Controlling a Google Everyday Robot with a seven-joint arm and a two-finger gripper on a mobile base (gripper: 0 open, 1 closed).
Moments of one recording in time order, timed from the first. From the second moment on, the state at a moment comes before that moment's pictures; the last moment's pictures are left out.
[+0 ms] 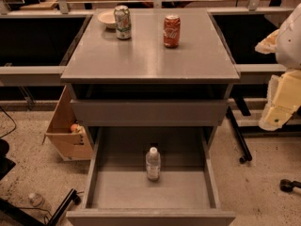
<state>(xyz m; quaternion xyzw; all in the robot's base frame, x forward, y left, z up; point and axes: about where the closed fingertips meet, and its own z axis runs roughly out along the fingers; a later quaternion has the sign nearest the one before) 0.438 -0.217 0.977 -0.60 0.78 -0.04 0.16</state>
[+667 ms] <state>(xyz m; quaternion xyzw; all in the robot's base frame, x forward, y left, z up) 0.436 -0.212 0.976 -0.60 0.78 -0.02 0.17</state>
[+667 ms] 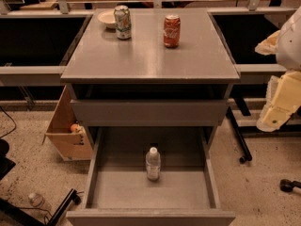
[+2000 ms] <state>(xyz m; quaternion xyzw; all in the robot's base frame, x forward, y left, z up) 0.465 -0.137 0.770 -0.49 0.73 0.23 0.42</state>
